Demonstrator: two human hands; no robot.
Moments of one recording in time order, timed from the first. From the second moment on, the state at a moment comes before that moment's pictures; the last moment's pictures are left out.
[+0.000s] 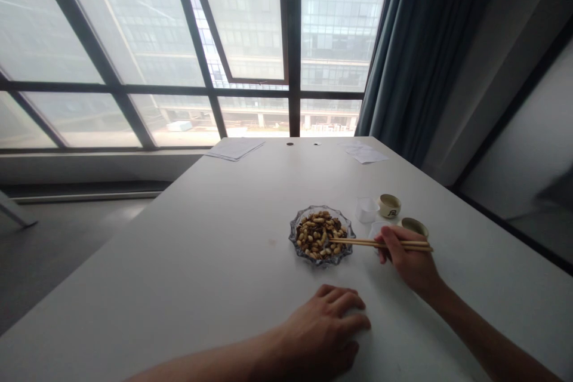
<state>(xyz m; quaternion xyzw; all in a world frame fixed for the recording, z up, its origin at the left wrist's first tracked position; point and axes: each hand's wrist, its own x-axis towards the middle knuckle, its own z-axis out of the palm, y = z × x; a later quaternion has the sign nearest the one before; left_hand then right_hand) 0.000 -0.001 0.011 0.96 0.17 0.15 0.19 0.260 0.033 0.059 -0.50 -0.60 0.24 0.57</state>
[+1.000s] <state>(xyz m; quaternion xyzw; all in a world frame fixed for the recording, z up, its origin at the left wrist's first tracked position) 0.000 0.000 0.010 0.96 0.17 0.14 0.17 0.263 0.038 0.068 -0.50 -0.67 0.25 0.50</state>
